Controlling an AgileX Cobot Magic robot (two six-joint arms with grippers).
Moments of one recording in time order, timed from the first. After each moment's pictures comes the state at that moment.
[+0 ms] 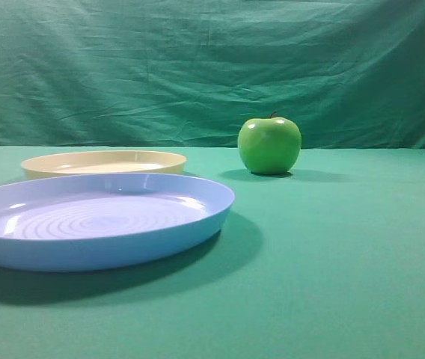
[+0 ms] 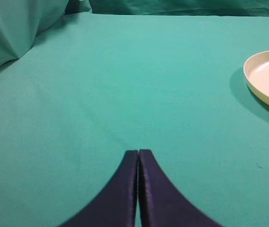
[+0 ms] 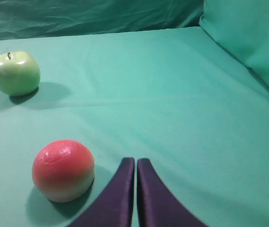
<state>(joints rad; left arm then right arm) 0.06 -0.02 0.01 0.32 0.38 -0.33 0.10 -0.01 0.03 -0.02 0.38 0.03</state>
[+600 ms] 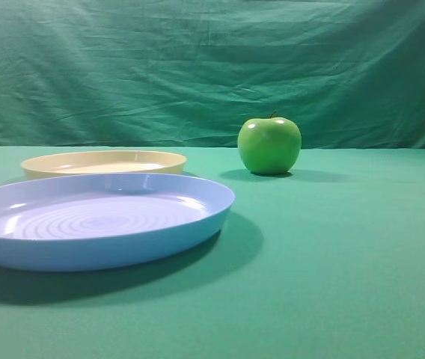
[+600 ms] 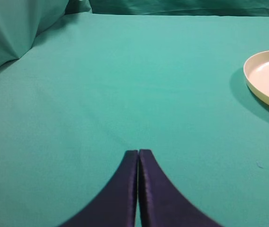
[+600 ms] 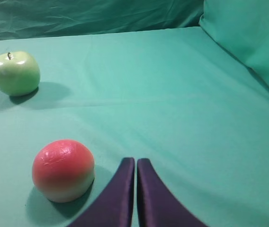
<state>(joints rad) 0.06 -0.02 0.01 0.32 0.38 -0.33 0.10 -0.01 0.03 -0.02 0.38 0.03</state>
